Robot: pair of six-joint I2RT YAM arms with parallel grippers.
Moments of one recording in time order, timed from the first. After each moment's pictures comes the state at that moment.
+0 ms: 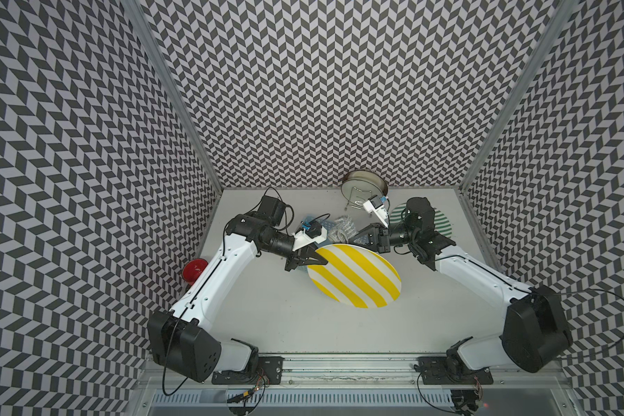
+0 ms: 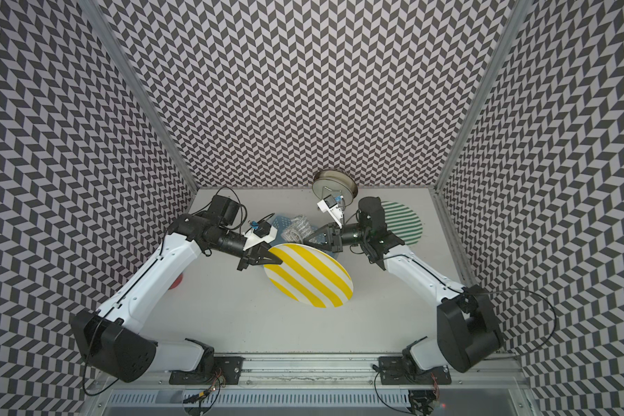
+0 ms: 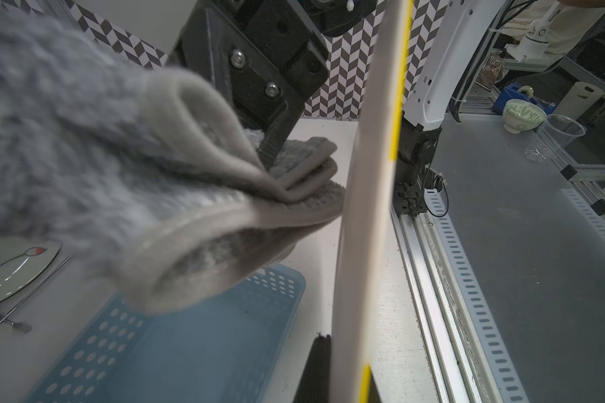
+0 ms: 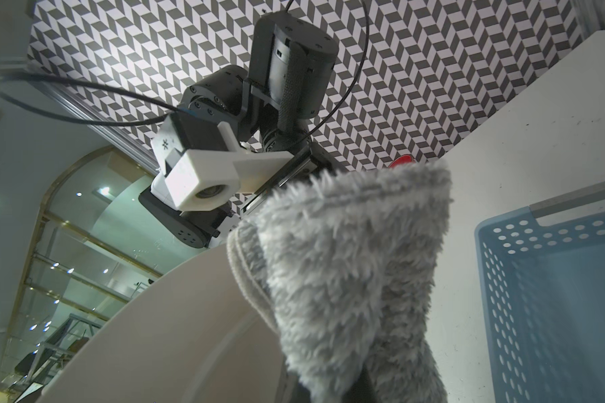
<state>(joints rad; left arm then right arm) -0.34 1.38 1.37 -1.15 1.04 1.04 0.46 1.45 1.03 0.23 -1.25 0.57</state>
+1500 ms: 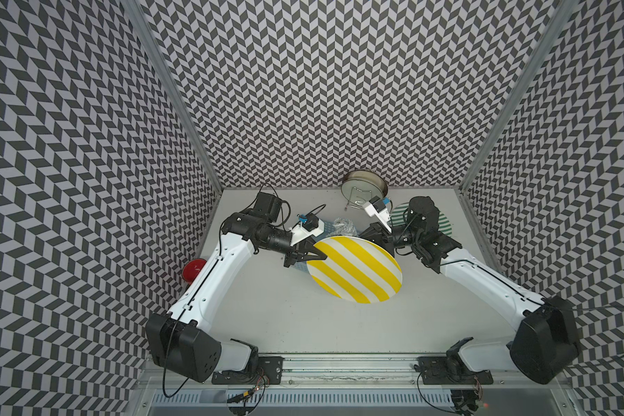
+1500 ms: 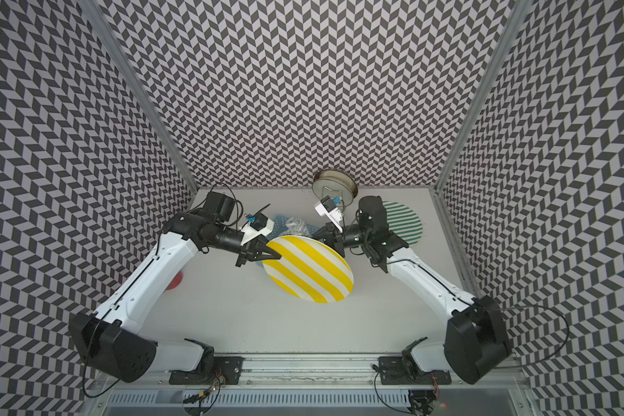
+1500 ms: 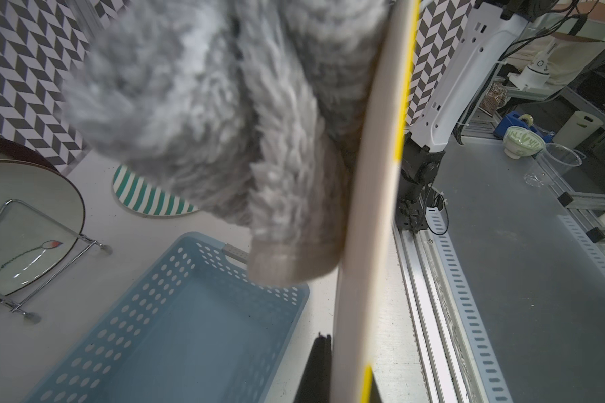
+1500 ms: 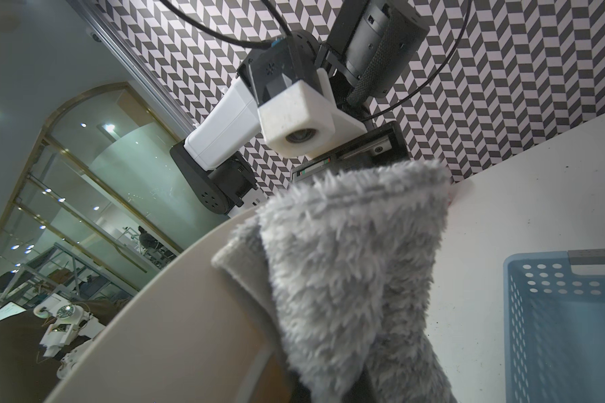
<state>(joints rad) -0.29 1.37 1.40 -1.12 1.08 0.96 0.48 1.37 1.05 0.17 -1.28 0.41</state>
